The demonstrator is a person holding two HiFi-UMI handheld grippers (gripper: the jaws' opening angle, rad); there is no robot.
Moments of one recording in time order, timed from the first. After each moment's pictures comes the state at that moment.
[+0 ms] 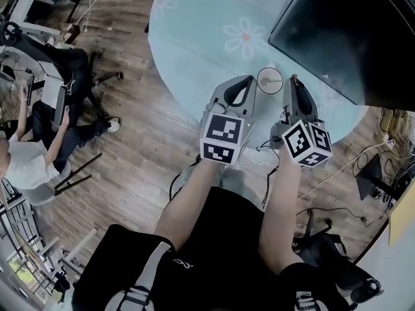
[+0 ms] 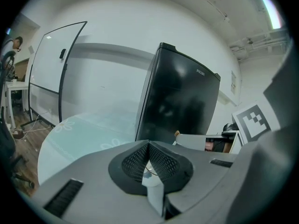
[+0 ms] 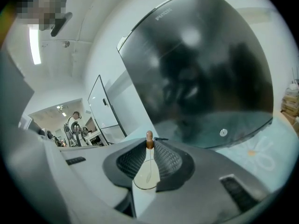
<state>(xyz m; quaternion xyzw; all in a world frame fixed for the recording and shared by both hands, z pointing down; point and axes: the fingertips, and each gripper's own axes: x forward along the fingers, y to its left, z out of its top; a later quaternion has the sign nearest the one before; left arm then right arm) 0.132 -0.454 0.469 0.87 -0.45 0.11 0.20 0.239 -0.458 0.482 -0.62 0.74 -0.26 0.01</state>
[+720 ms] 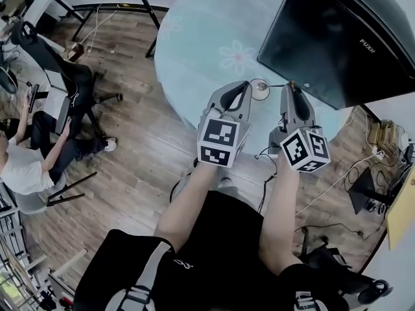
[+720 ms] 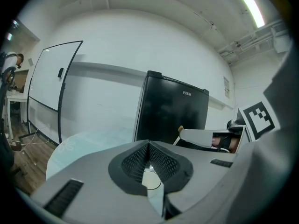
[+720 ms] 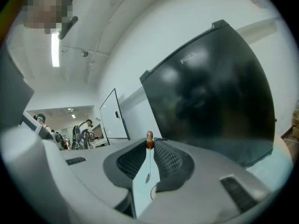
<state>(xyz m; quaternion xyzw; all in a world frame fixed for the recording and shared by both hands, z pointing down) 0.127 -0.432 0.397 0.88 -0.45 0.05 0.13 0.234 -0.431 0.388 -0.60 0.78 -0.16 0.06</state>
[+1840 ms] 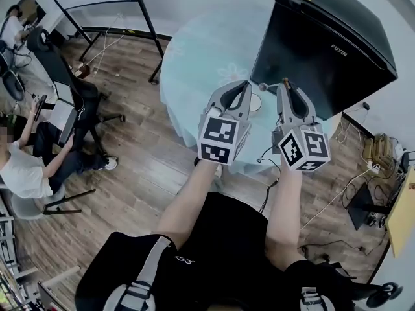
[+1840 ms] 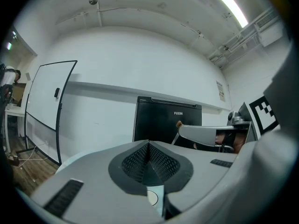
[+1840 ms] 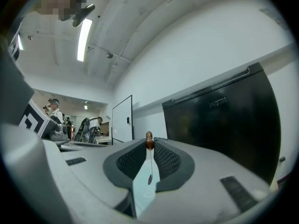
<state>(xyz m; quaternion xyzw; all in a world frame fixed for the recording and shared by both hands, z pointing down) 0.129 -0.415 0.320 0.89 -0.46 0.00 0.06 0.216 -0.408 0.294 -0.58 0.82 -0.02 0.04</state>
